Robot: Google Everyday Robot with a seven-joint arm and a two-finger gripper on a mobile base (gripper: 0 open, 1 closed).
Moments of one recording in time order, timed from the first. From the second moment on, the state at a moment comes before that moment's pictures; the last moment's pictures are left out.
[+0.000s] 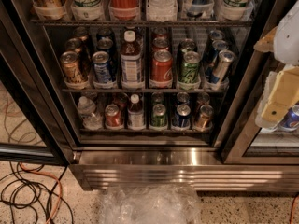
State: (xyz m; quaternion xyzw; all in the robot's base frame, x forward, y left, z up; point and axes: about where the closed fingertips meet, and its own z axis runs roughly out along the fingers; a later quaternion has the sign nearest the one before) arm 0.438 -0.217 0.976 -0.60 0.78 -0.03 0.16
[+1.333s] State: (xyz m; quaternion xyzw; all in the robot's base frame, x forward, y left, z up) arm 0.396 -0.227 0.904 -0.48 0.85 0.03 0.22
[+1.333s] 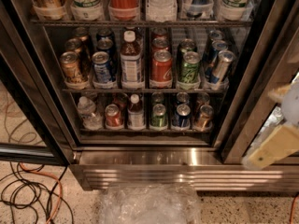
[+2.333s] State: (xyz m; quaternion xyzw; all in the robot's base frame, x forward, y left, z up) arm 0.415 -0.226 0.847 -0.40 0.87 0.07 0.28
